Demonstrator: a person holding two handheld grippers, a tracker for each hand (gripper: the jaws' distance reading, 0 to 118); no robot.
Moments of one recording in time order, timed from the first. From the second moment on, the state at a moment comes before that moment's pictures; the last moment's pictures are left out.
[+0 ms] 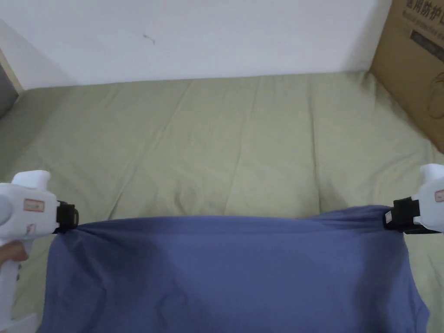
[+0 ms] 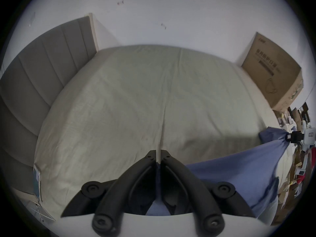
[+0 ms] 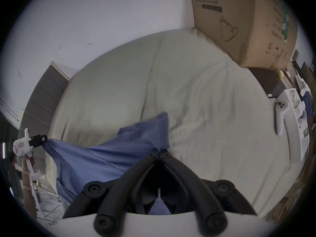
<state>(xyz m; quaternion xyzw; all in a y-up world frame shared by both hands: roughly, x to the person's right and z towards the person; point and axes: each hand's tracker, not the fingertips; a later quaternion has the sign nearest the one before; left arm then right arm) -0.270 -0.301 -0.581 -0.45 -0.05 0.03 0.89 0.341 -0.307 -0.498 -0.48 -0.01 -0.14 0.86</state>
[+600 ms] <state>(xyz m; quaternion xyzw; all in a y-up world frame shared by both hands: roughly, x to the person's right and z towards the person) -0.327 -0.385 -0.349 -0.53 -0.04 0.06 0.85 0.299 -0.404 -0.264 -0.58 -0.02 -0.17 0.80</state>
